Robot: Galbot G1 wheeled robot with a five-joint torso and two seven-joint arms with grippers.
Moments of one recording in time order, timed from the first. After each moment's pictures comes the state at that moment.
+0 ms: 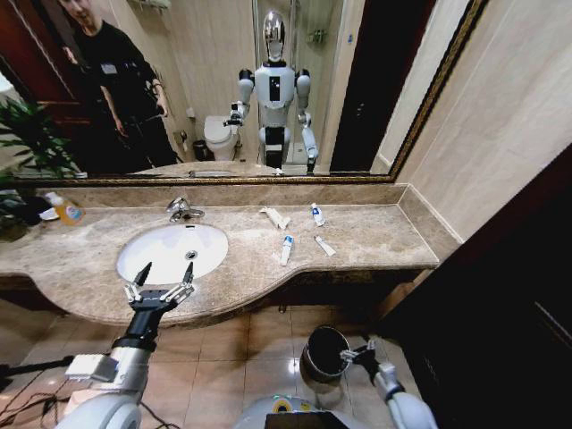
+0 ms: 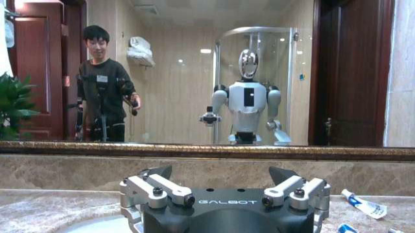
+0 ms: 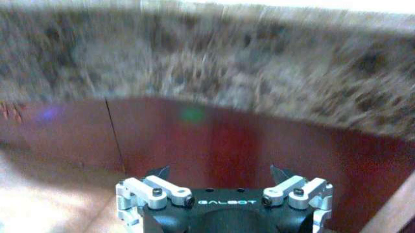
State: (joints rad) left arm 1.84 -1.36 -0.82 -2.47 -0.37 0.04 0.05; right arm -1.70 1.37 0.75 1.70 0.09 0.12 -0.39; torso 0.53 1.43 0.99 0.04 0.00
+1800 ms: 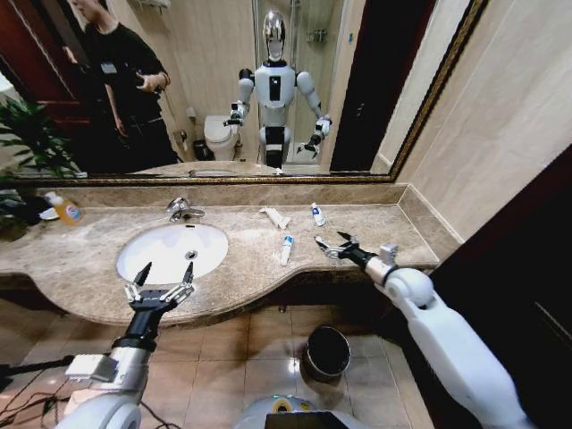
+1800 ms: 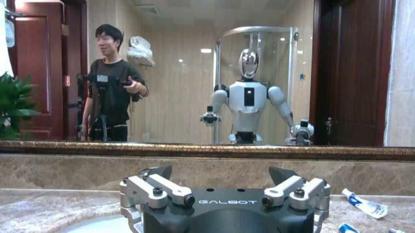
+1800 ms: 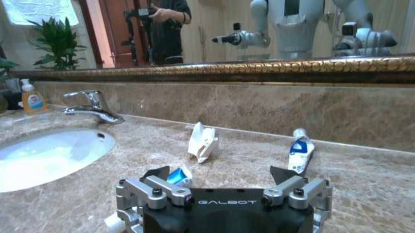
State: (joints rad) left arm 1.84 -1.36 -0.82 -2.47 -0.37 0.04 0.05; right arm -0.95 0.98 0.34 1.79 0.61 -0.39 -0.27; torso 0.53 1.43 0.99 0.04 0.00
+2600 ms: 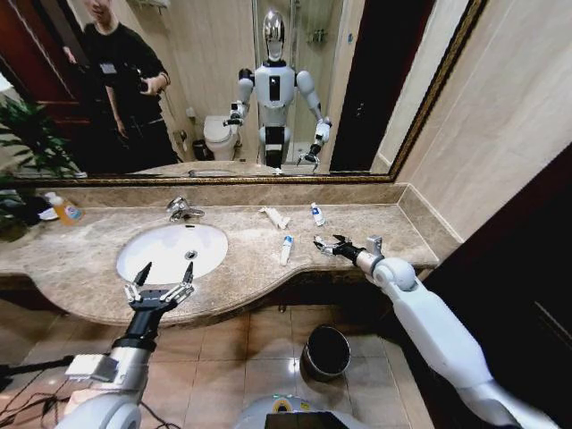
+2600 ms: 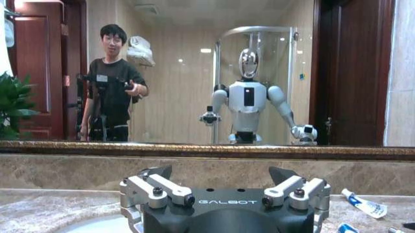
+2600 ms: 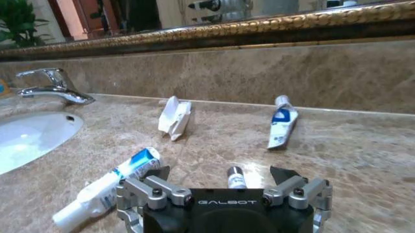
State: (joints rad) left arm 1.84 -1.36 -0.82 -2.47 -0.37 0.04 0.05; right arm -0.80 1.01 0.24 1.62 0.63 -0.47 -0.21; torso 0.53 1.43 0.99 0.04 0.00
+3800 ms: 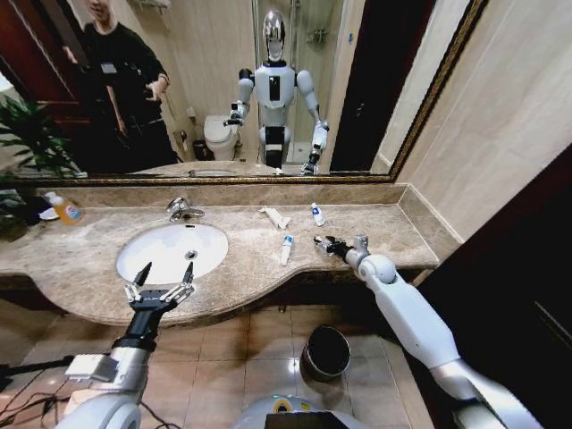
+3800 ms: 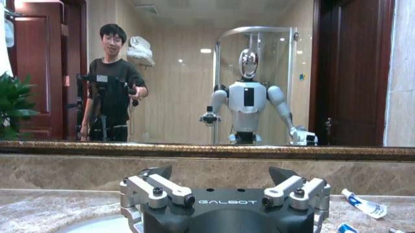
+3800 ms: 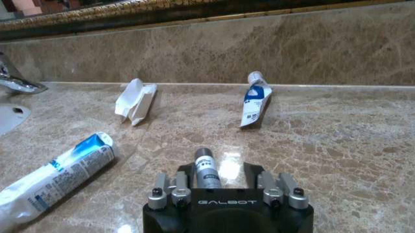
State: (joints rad) left arm 1.84 -1.36 -0.82 -2.47 -0.37 0.04 0.05; right arm -0.75 1.07 0.22 1.48 0.59 -0.45 -0.16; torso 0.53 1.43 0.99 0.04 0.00
